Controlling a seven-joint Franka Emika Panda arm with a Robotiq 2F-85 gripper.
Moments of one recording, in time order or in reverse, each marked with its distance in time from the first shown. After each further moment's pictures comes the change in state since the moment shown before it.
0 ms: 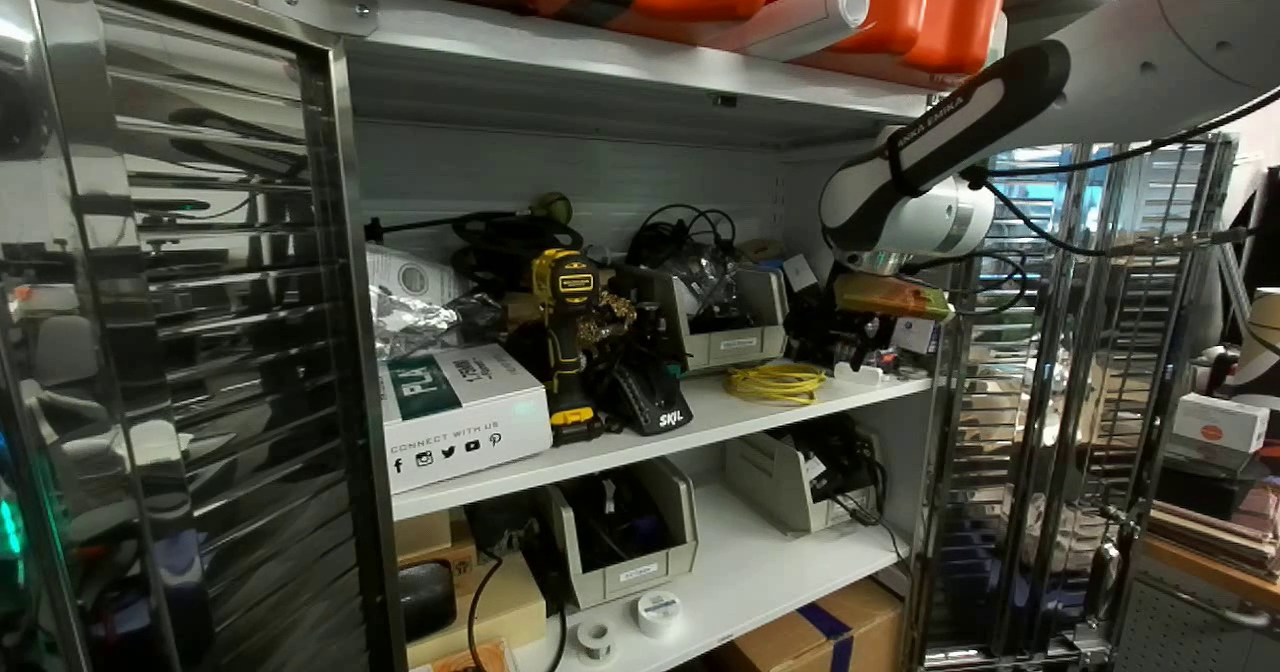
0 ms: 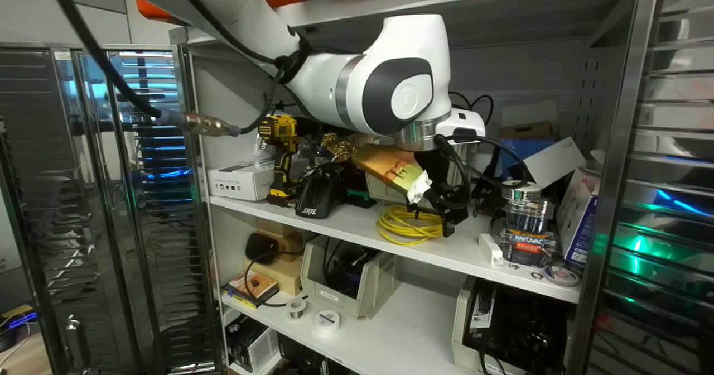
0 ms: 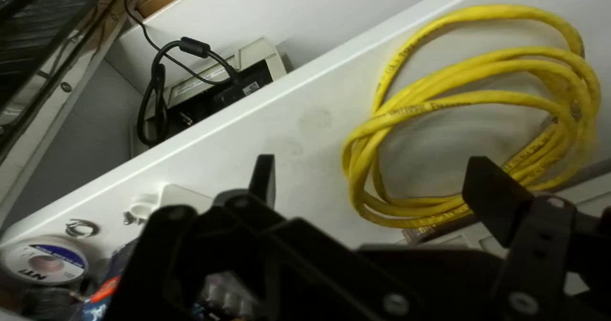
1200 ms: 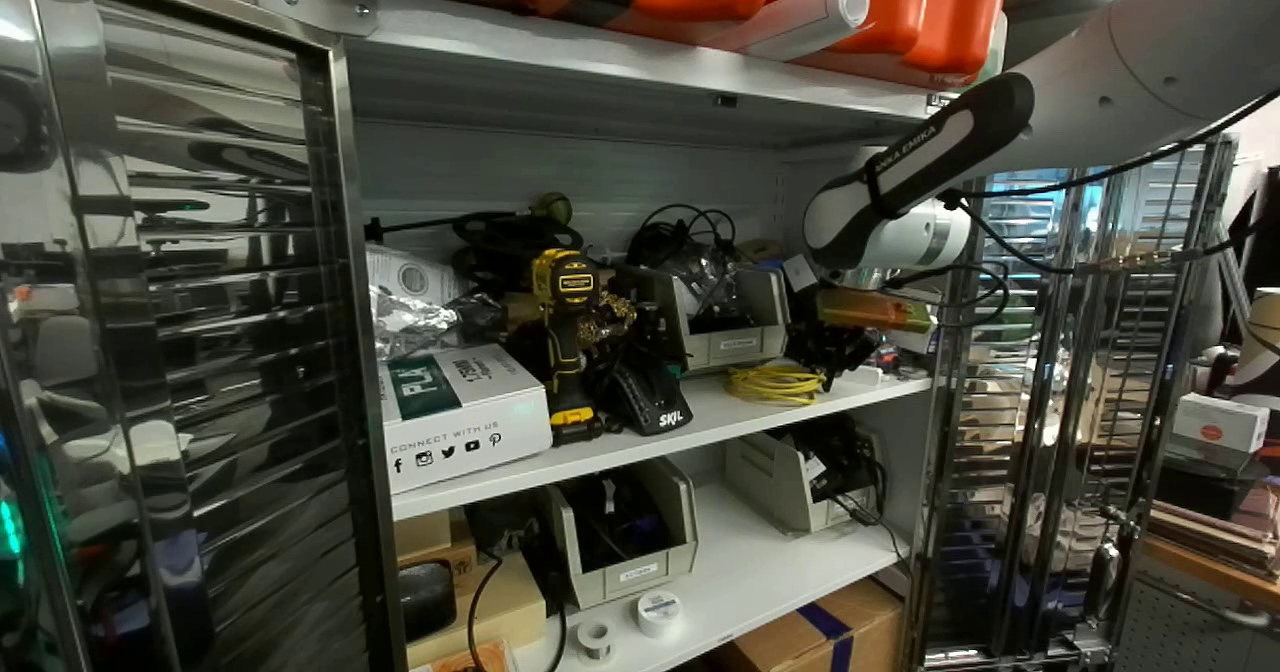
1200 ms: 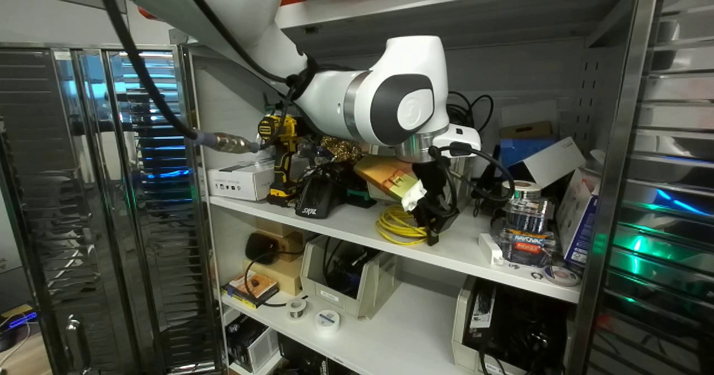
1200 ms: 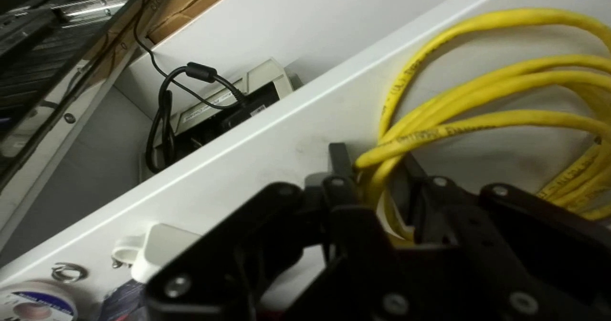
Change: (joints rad) arm 0.003 0.075 0.007 0.068 -0.048 -0.056 0.097
